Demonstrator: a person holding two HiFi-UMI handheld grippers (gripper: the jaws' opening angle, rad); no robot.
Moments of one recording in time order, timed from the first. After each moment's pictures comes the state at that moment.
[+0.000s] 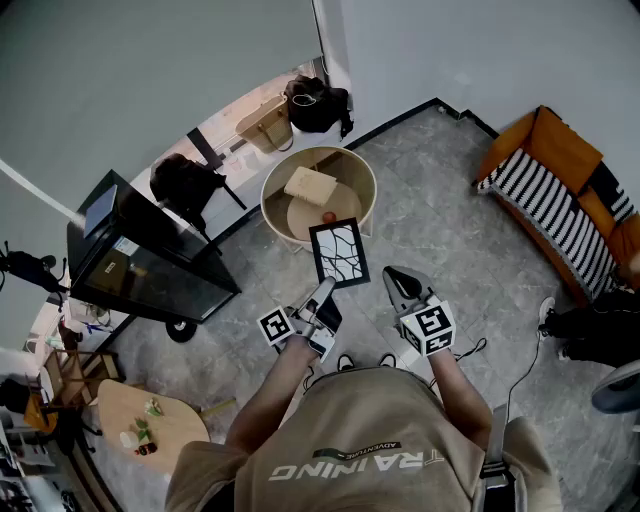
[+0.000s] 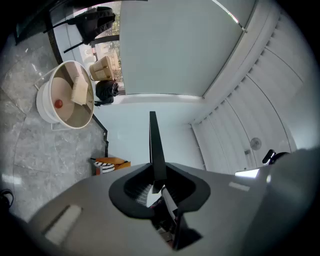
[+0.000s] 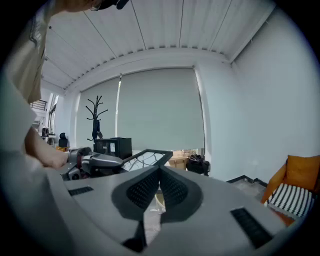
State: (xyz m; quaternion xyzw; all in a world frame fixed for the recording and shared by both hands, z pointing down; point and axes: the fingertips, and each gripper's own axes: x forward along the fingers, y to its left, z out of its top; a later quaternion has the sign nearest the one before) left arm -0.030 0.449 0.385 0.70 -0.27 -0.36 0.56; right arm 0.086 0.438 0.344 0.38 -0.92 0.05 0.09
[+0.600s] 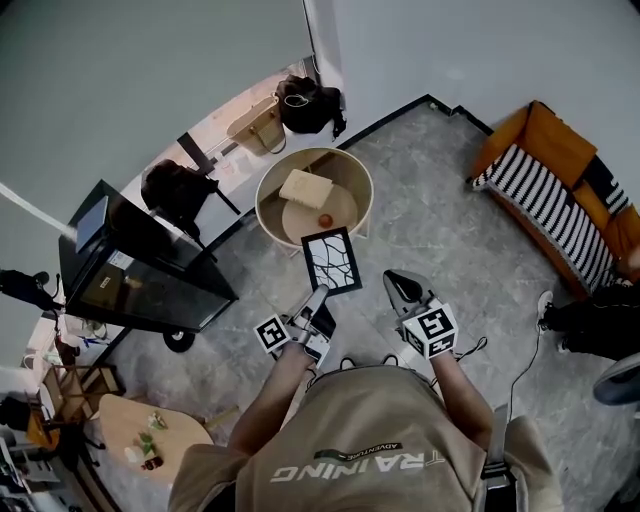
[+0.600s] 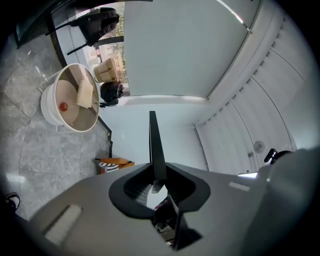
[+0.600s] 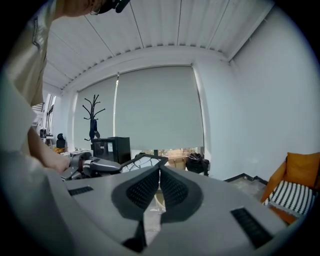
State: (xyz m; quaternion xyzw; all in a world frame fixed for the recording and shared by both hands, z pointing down) left arm -0.064 0.434 0.413 0.69 -0.27 -0.35 0.57; right arm 0.070 0.424 0.356 0.39 -0.92 0.06 0.09
